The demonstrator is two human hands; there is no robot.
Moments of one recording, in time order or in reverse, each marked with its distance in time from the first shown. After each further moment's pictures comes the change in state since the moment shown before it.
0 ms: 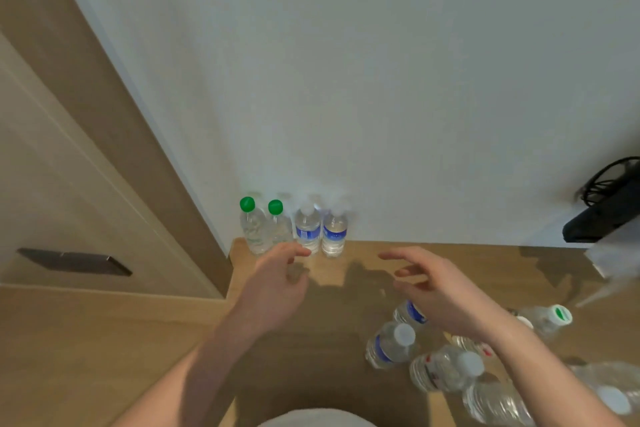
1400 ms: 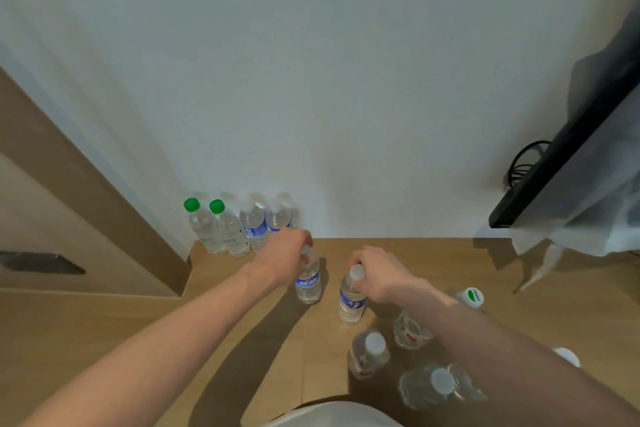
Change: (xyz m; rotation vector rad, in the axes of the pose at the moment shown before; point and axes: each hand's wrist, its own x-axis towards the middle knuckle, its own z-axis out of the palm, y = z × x) left_hand 0.051 0.112 0.116 0.557 -0.164 0.097; right_hand 0.021 0.114 -0.023 -0.389 -0.130 0.127
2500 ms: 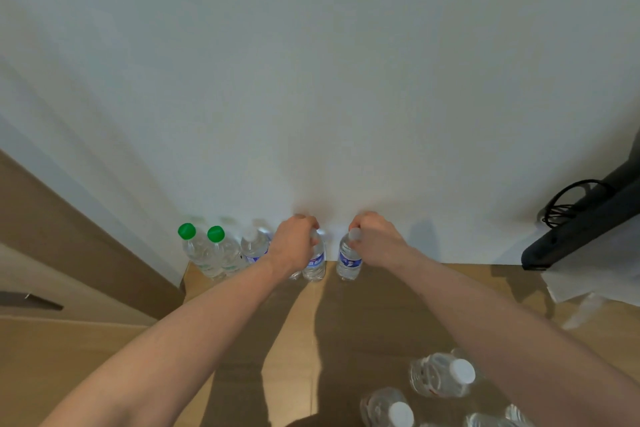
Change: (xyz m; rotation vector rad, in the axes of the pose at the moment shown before) left_hand 0.130 -0.050 0.011 -0.091 0.113 -0.011; right_hand 0.150 -0.018 -0.049 0.002 0.145 0.000
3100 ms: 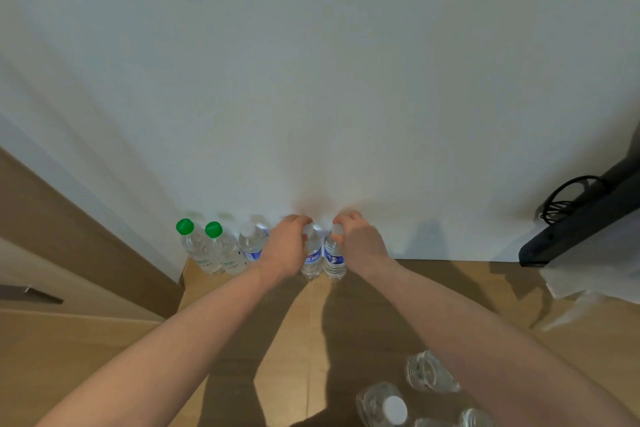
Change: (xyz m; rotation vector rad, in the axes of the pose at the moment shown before) left_hand -0.019 -0.002 0.002 -0.114 0.038 -0.045; right_hand -0.004 -0.016 0.037 0.070 0.131 -0.066
